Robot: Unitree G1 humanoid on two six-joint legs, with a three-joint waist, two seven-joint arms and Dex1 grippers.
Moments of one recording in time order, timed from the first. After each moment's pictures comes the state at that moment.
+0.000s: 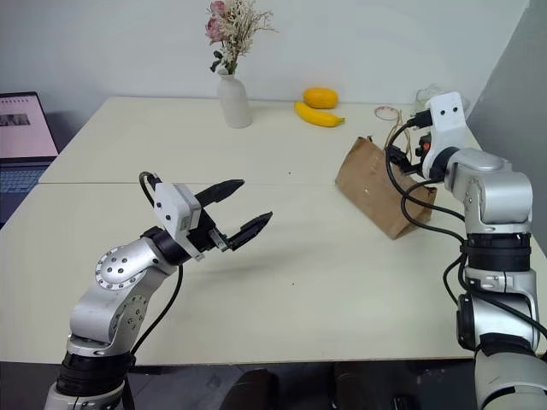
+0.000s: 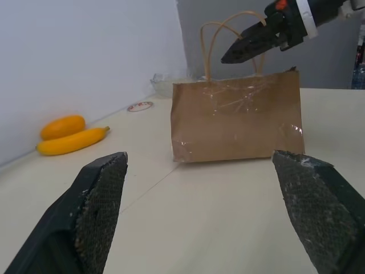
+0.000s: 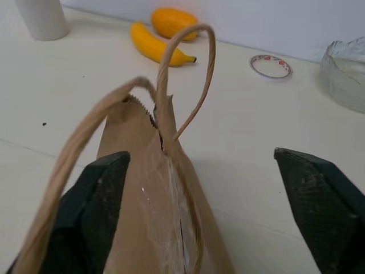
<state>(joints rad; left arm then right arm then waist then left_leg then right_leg) -0.25 0.50 0.03 -0.39 -0.39 0.27 -0.65 -0.94 -0.57 -0.12 0.22 0.22 0.88 0.43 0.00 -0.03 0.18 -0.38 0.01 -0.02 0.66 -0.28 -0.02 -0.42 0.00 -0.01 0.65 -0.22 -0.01</state>
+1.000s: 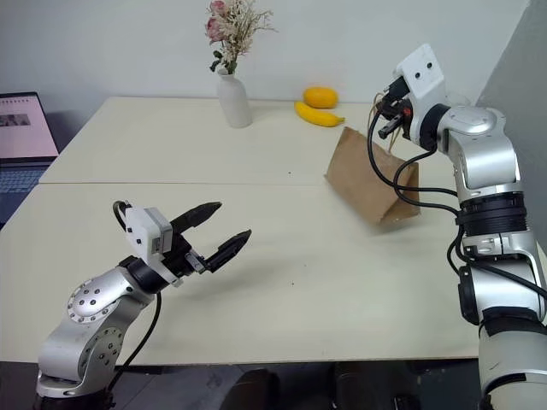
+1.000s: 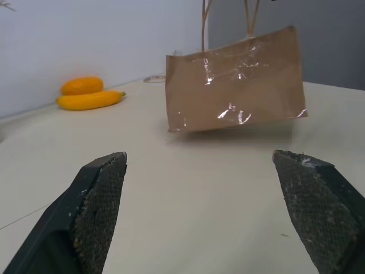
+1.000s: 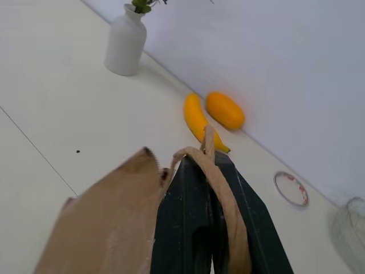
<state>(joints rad) -0.01 0.51 0.19 -0.53 -0.51 0.34 -0.61 -1.17 -0.60 0.11 0.54 0.07 0.34 0.76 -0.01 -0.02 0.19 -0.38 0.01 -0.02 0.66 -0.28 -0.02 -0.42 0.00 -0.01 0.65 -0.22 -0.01</state>
